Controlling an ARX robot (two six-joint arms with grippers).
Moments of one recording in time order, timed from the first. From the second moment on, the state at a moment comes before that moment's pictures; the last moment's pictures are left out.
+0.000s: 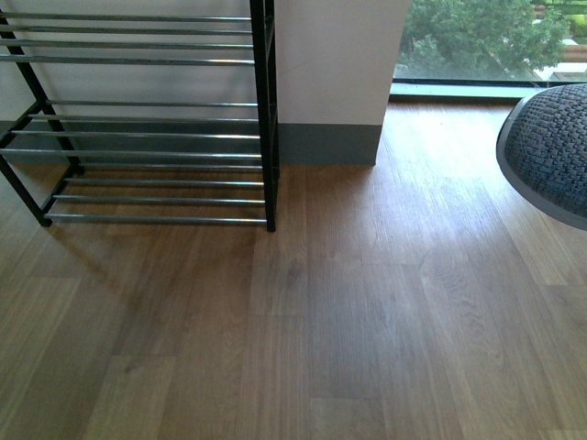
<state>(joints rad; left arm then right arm) -0.41 0.36 0.20 -0.15 -0.97 0.11 -0.55 0.90 0.22 0.42 -0.37 -0.43</state>
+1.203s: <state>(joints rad) -0.41 0.36 0.20 -0.15 -0.97 0.11 -0.55 0.90 0.22 0.42 -0.37 -0.43</state>
